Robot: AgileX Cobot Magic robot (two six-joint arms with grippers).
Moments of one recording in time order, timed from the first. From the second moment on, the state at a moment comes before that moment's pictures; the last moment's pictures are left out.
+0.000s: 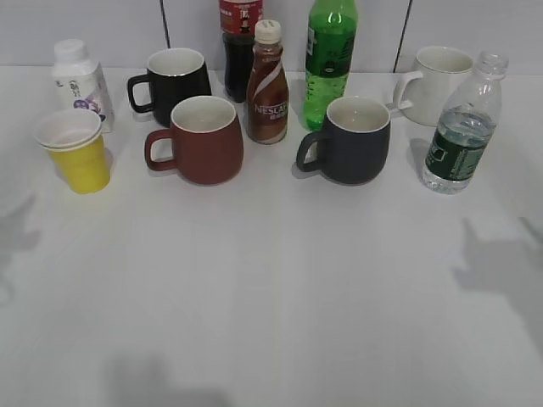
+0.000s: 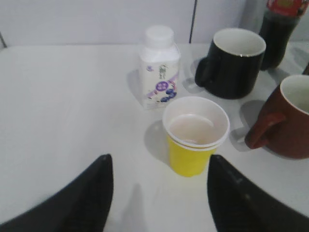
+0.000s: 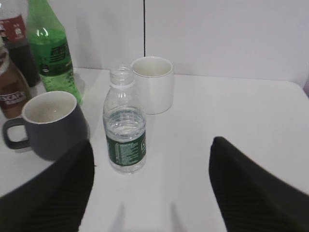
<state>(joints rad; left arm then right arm) -0.12 0.92 -0.50 -0.02 0.10 0.01 0.08 0.58 -0.44 0.15 0.14 -0.16</state>
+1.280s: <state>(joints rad) -0.25 1.93 -0.35 -0.03 -1.20 0.01 0.08 1.28 -0.43 0.10 -0.54 -0.11</state>
